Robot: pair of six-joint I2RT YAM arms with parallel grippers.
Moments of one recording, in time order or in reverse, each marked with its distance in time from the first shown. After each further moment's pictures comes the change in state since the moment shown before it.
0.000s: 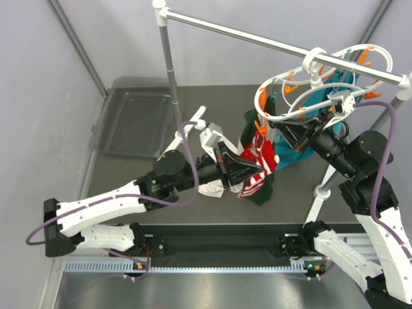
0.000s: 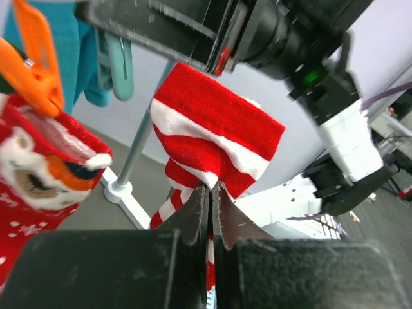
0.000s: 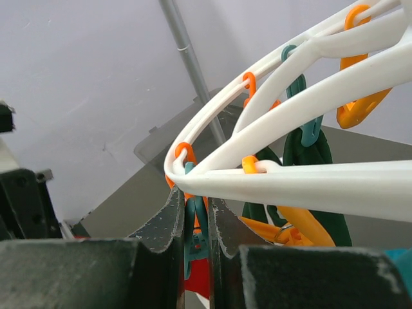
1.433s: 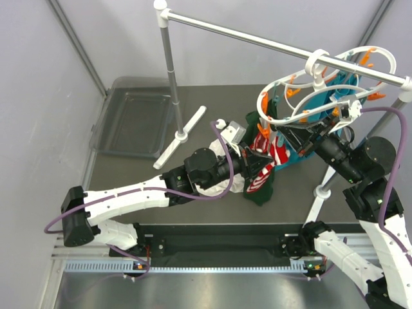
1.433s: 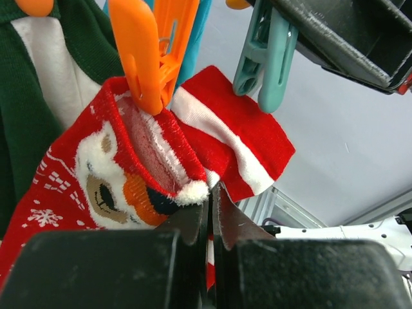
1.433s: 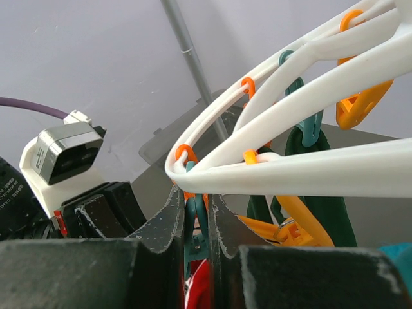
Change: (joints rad) left arm -0.026 0.225 0.068 0.022 -0.232 0.047; right arm 0.001 -0.045 0.000 -0.035 0.008 0.025
